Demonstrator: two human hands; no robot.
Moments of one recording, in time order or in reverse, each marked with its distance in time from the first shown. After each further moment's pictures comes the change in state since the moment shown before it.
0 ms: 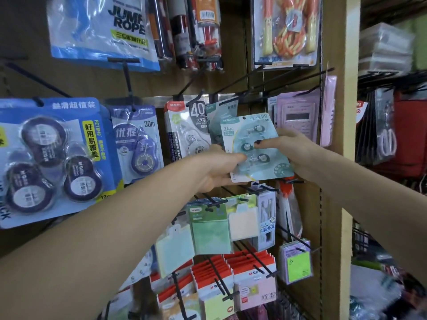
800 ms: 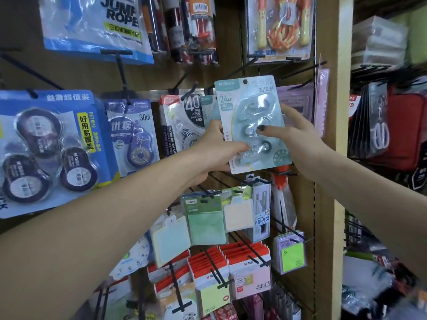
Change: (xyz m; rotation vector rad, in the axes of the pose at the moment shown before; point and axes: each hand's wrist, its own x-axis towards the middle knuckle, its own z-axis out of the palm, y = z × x) left_hand -0.022 0.006 -0.002 0.144 0.045 0.272; right_hand -0.031 0.000 -0.009 0.139 0.047 -0.259
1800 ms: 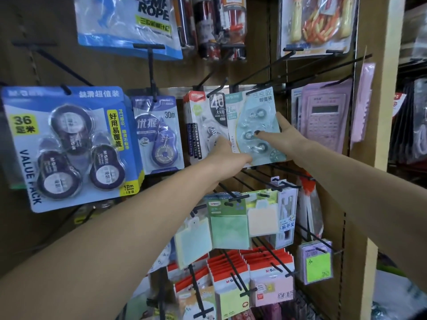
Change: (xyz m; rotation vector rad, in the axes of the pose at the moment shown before) left_hand 0.018 -0.038 -0.022 0.150 0.074 -0.156; right_hand 0.075 0.035 0.057 -0.408 -0.055 0.136
